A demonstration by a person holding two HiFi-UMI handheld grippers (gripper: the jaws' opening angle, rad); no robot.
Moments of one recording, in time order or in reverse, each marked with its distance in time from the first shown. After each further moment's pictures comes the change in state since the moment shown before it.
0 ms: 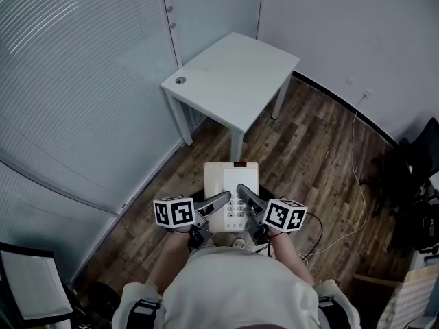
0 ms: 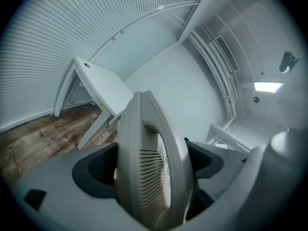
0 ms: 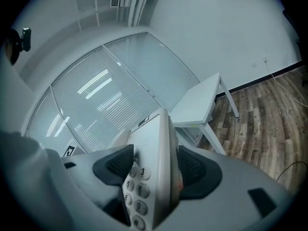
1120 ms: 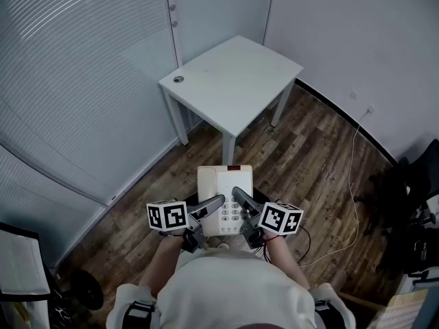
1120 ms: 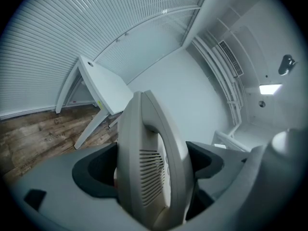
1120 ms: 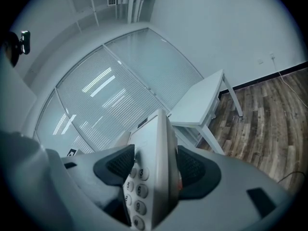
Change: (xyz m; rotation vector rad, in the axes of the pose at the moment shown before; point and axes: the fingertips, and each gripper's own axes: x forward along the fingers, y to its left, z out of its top) left arm 0.049 -0.016 -0.015 -0.048 -0.083 0.040; right arm -0.020 -0.045 0.026 -0.013 0.067 0.064
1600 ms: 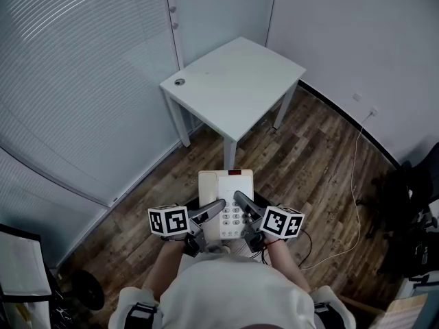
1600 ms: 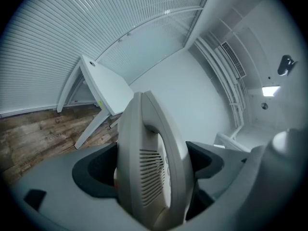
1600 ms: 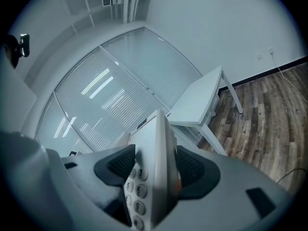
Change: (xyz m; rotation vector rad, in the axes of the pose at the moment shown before) left arm 0.007 0.003 0.004 -0.020 -0.013 0.015; right arm 0.005 -0.008 0.006 0.031 0.012 0.012
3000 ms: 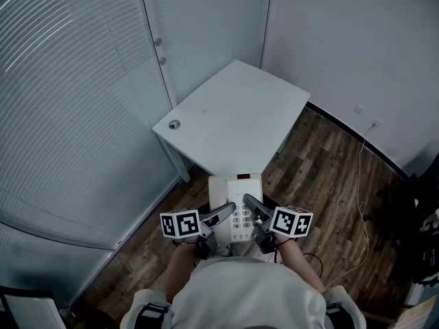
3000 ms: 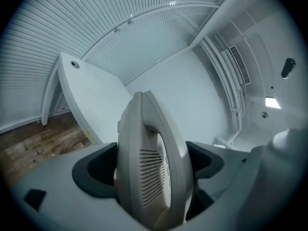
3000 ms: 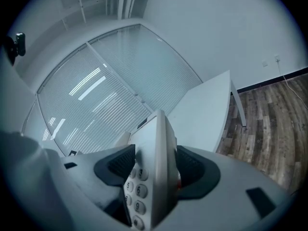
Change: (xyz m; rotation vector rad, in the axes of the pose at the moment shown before) left arm 0.124 0.081 0.191 -0.002 0.046 -0.068; right arm 0.162 -0.059 0.161 -0.014 -0.035 -0.073
